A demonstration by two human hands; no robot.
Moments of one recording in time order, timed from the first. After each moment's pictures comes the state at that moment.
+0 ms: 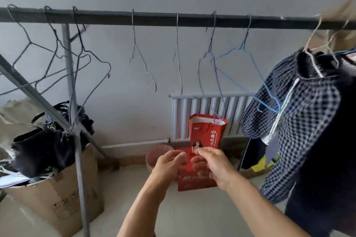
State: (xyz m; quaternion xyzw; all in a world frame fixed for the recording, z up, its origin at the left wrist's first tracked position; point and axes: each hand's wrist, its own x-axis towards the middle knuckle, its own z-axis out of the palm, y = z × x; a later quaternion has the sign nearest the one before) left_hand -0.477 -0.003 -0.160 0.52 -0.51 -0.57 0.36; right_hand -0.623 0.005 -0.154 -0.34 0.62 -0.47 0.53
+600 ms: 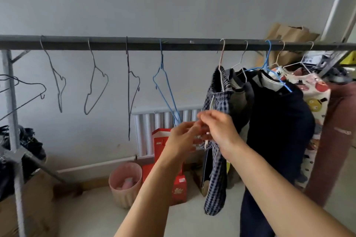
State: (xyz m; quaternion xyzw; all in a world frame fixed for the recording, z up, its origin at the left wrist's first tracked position) left_hand -0.725 0.041 -0.053 0.38 -0.61 -0.57 0.40; right_hand -0.844 0.050 -0.037 -0.45 0.58 -0.59 0.33
